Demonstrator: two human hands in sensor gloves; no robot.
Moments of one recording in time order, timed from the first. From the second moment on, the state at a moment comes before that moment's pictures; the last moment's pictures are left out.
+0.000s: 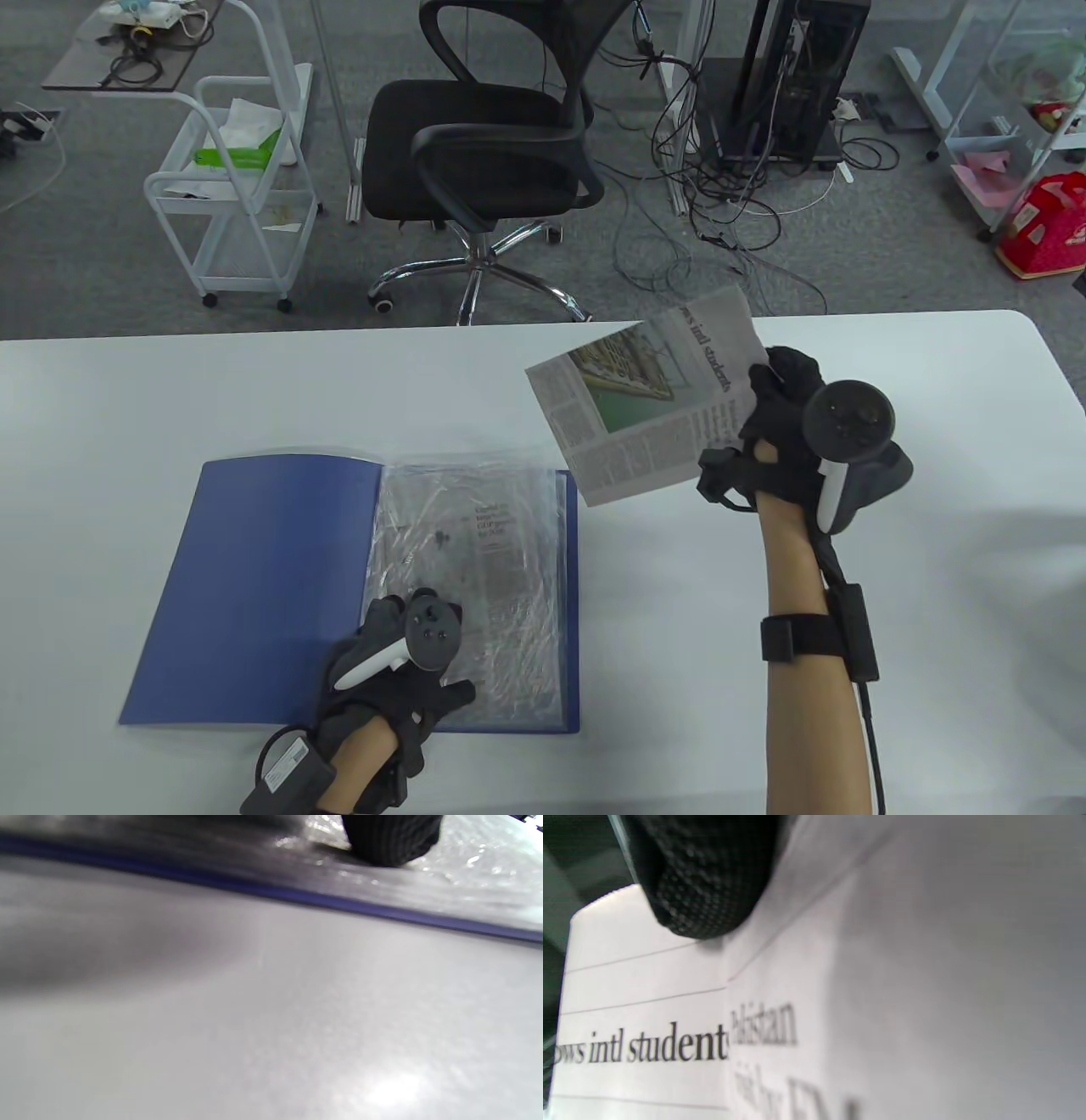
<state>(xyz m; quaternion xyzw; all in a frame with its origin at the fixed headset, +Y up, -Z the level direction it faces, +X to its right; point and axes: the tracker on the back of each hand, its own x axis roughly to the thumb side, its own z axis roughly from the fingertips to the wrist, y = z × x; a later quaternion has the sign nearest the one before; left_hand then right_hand) -0.158 -0.791 -0.234 -0.32 -0.10 0.12 0.93 0.250 -0.617 -0.368 -0.28 -0.25 0.85 0.36</state>
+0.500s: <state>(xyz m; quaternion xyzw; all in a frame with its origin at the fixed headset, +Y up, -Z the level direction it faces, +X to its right) -0.158 -0.791 -0.234 -0.32 -0.10 0.12 0.93 0.308 -0.725 -0.360 -0.35 -0.18 0.89 0.21</state>
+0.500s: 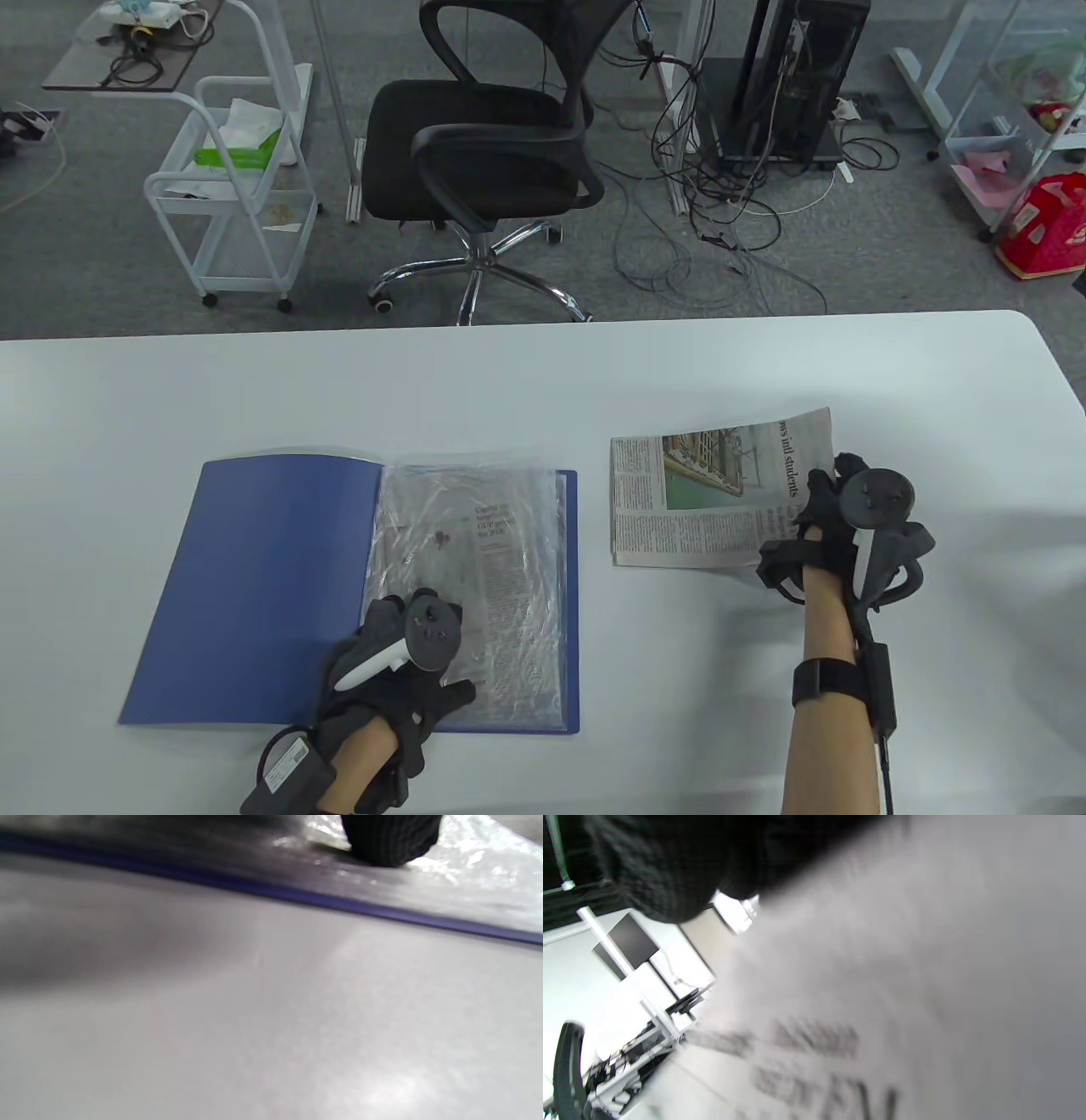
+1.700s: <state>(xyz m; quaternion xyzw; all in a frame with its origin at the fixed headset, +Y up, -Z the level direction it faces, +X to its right) -0.152 -0.772 -0.236 -0.23 -0.11 0.15 0.96 0.131 -0.706 -0.288 0.02 -0.14 0.99 0.07</state>
